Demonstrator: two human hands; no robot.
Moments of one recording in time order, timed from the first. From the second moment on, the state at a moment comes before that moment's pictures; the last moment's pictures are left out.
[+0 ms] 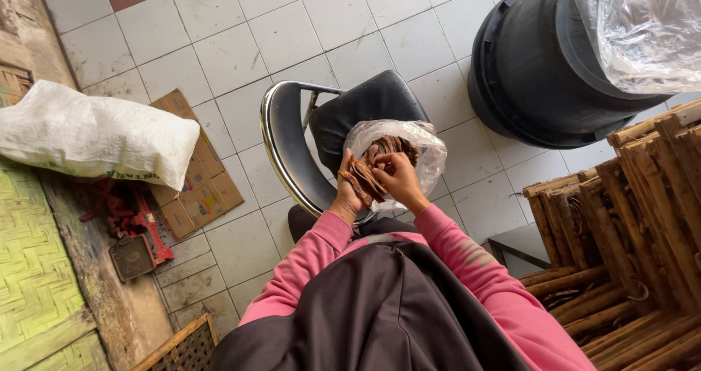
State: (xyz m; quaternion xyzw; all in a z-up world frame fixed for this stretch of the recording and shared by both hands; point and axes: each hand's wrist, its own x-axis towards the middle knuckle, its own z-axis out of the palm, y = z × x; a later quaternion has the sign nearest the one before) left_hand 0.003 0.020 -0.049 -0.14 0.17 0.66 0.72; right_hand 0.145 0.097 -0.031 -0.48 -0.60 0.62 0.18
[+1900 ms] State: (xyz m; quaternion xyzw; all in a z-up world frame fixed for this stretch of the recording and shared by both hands) left_hand 0.028 0.011 -0.055 -0.23 0.39 0.61 0.66; right_hand 0.194 0.151 -0.082 -0.56 -0.47 0.68 0.04
